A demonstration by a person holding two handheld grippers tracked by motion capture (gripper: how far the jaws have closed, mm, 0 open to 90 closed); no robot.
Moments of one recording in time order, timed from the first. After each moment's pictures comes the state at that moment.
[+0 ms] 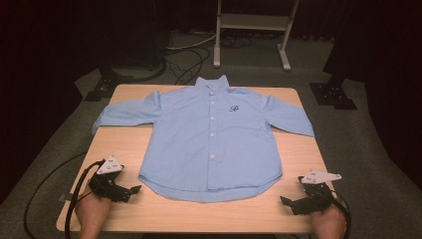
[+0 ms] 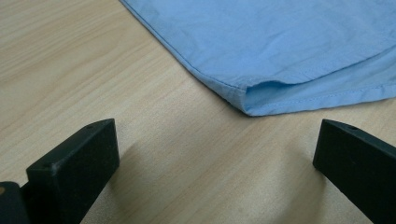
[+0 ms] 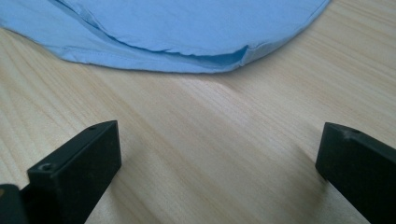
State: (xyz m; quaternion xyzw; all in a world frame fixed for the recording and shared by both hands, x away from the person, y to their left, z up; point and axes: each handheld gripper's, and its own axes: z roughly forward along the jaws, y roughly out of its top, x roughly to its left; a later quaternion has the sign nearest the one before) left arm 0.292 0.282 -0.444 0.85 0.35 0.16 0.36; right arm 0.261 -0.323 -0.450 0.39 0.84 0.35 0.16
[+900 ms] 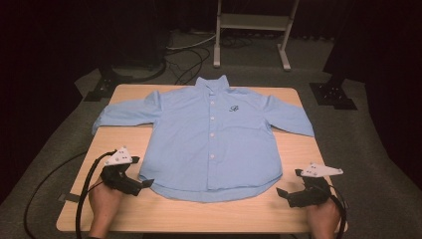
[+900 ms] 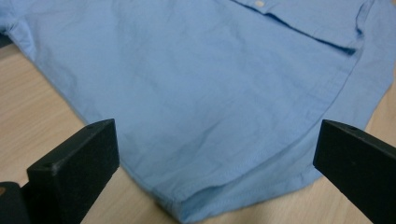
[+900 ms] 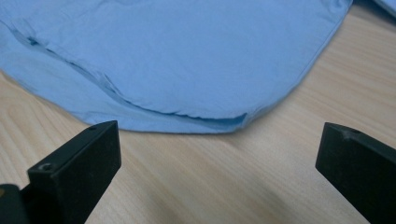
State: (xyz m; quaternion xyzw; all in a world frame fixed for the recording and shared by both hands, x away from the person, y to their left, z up) left arm 0.309 0.247 -0.418 0.84 0.30 0.12 0.43; right arm 0.268 -0.312 -0.432 0.40 0.81 0.40 0.17
